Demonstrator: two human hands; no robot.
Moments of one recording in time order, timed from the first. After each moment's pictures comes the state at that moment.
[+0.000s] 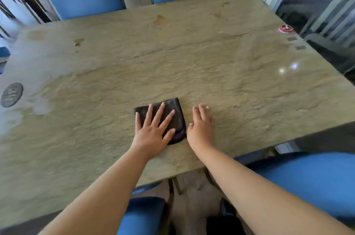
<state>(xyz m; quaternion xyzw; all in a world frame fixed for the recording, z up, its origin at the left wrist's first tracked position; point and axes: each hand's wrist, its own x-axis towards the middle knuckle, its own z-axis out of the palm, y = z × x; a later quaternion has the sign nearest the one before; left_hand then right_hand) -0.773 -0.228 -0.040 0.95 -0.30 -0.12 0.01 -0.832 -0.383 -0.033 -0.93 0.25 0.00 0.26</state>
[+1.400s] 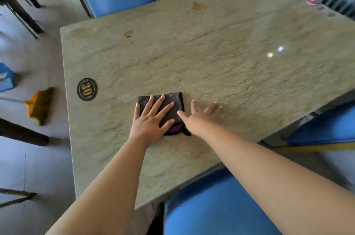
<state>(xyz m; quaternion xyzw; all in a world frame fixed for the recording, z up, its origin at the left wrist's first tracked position) -0.660 0.080 -0.048 0.92 -0.38 -0.10 0.06 -0.738 -0.074 -0.005 -0.85 0.40 0.28 0.19</state>
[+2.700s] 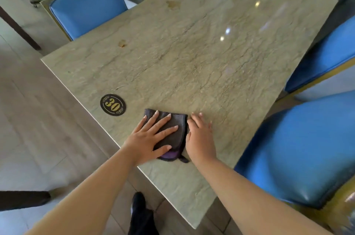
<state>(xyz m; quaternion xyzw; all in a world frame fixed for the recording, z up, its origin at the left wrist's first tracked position) -0.543 0.253 -0.055 0.71 -0.71 -0.07 -0.02 -0.715 0.153 -0.036 -0.85 0.46 -0.08 0.24</state>
